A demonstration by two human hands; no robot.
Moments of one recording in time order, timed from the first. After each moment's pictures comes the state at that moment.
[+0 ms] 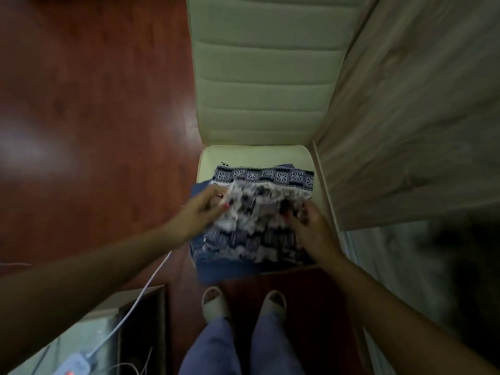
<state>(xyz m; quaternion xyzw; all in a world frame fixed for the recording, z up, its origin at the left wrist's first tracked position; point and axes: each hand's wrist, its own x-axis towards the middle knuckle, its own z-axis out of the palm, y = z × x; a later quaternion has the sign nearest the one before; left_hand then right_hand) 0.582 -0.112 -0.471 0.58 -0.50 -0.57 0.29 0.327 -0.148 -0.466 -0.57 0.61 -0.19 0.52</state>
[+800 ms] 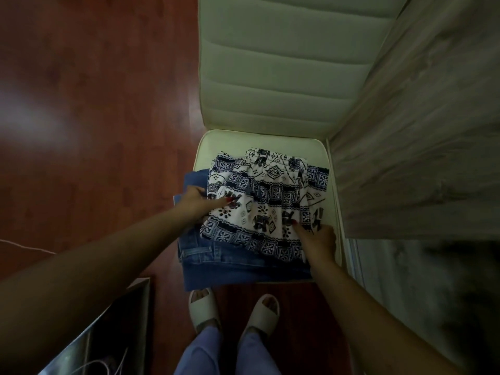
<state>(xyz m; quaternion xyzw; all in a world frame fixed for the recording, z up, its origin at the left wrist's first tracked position) 0.574 -0.147 -0.557 0.74 -0.19 -0.61 0.23 0.304 -0.164 -0.601 -0.38 0.79 -0.14 0.47</state>
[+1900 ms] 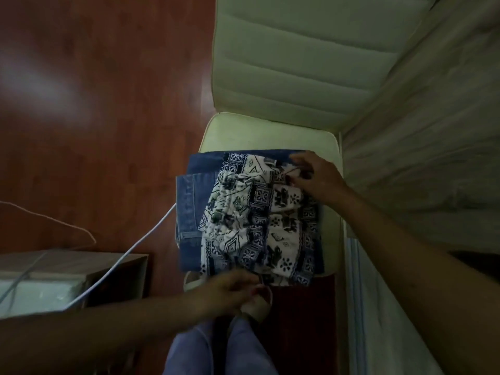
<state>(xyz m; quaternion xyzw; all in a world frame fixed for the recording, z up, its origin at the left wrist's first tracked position) 0.478 -0.012 -0.540 0.56 -0.18 -0.78 0.21 0.341 -0.268 -0.543 -0.75 0.48 -0.03 0.45</state>
